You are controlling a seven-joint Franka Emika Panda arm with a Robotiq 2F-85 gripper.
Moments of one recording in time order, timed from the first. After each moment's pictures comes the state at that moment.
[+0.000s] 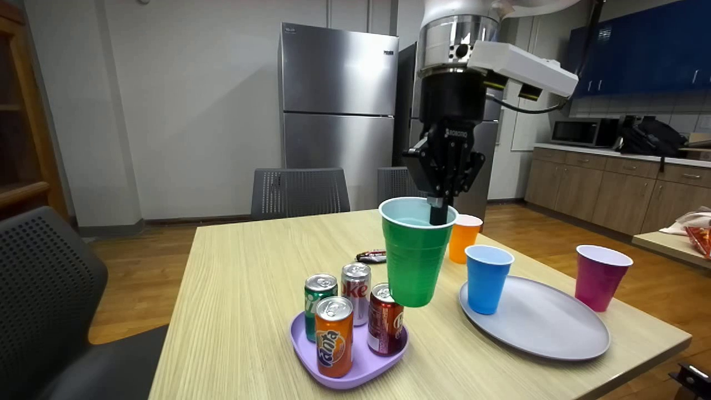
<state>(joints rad) 0.24 -0.23 0.19 -2.50 0.16 2.21 0.07</state>
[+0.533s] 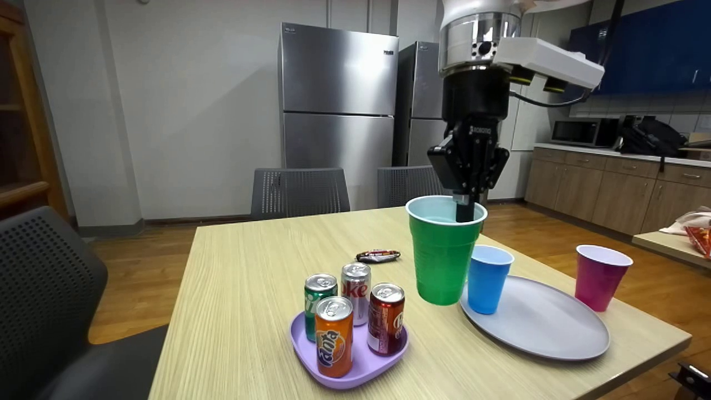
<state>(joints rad) 0.21 -0.28 0.17 -2.53 0.13 2.15 0.07</state>
